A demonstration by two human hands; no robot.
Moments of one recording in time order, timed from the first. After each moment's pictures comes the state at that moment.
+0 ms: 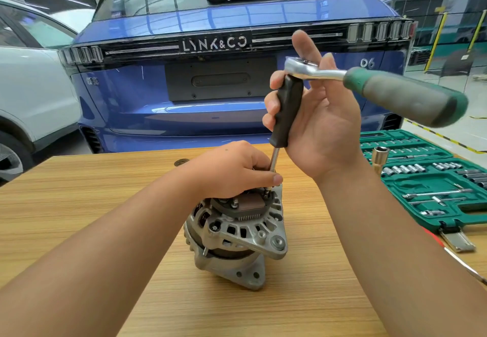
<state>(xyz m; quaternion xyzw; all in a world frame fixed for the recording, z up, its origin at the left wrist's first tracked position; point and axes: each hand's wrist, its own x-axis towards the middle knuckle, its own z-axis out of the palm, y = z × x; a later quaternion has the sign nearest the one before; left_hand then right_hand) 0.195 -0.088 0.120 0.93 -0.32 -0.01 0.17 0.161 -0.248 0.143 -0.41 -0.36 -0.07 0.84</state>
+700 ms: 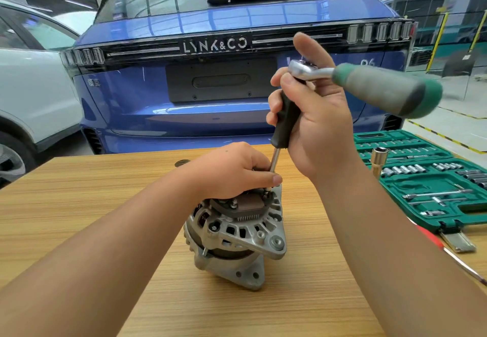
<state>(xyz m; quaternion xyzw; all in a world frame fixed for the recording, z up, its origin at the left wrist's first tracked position) 0.195 -0.088 0.120 0.93 -0.33 -0.01 0.17 0.161 -0.243 0.143 -0.47 -0.32 -0.22 0.79</state>
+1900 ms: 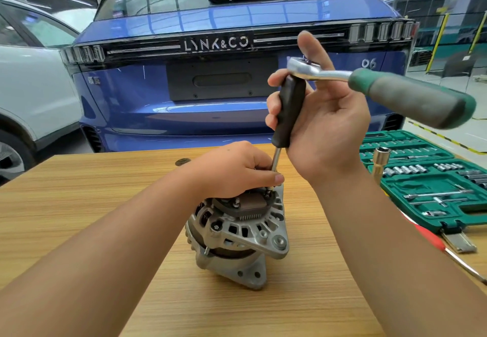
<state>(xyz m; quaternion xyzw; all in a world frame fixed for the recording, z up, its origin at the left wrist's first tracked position) 0.193 -0.087 0.121 0.93 -0.33 -0.01 0.17 0.157 -0.242 0.142 -0.40 -0.34 -0.13 0.84</state>
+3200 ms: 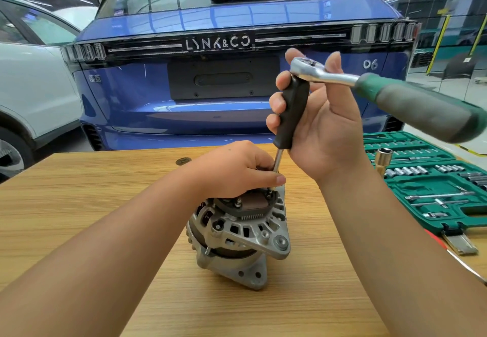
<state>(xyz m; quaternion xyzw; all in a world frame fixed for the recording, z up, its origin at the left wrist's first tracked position) 0.193 -0.087 0.120 0.93 -0.33 -0.01 0.18 0.162 -0.246 0.143 -0.39 -0.31 -0.03 0.87</state>
